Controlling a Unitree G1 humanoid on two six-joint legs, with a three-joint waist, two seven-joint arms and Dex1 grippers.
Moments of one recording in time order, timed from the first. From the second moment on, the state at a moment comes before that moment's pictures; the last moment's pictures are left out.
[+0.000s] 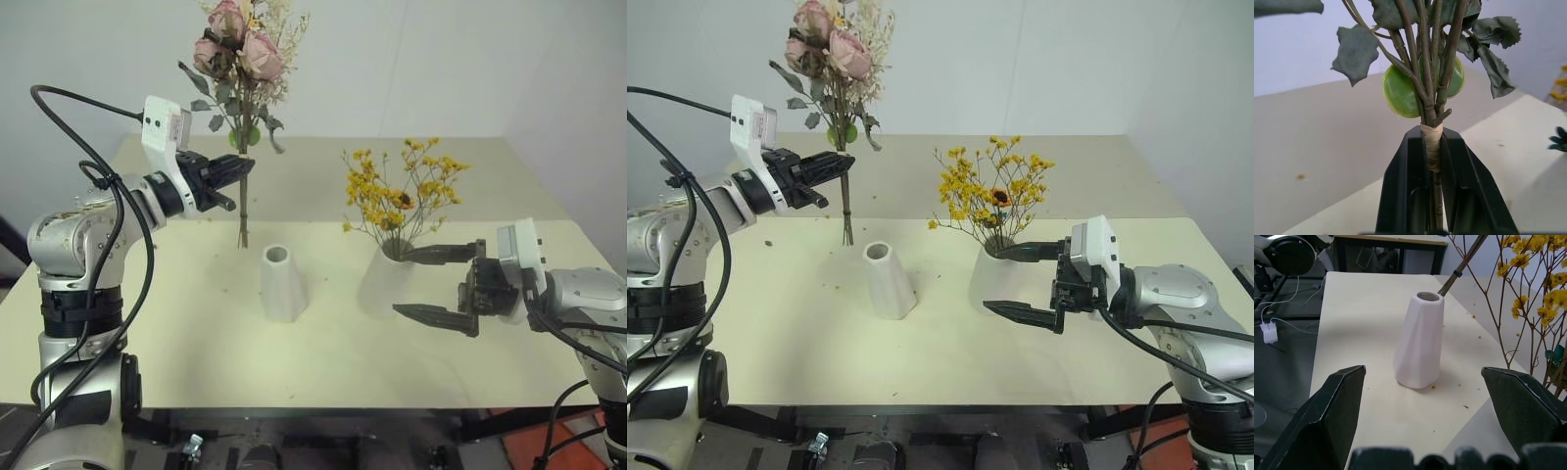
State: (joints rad) left arm -0.90 0.65 0.21 -0.01 -0.65 0.94 -0.60; right arm -0.33 -0.82 -0.17 -0.39 0.67 0.41 1.12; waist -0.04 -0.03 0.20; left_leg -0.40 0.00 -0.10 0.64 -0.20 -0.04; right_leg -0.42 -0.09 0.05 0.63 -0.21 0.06
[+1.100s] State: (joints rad) left arm -0.89 0.60 0.24 -0.03 -0.86 0.84 -0.86; right arm -0.31 -0.80 -0.17 -0.40 0.67 0.40 1.13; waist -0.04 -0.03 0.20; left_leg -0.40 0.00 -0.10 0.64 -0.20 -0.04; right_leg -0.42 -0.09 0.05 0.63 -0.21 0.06
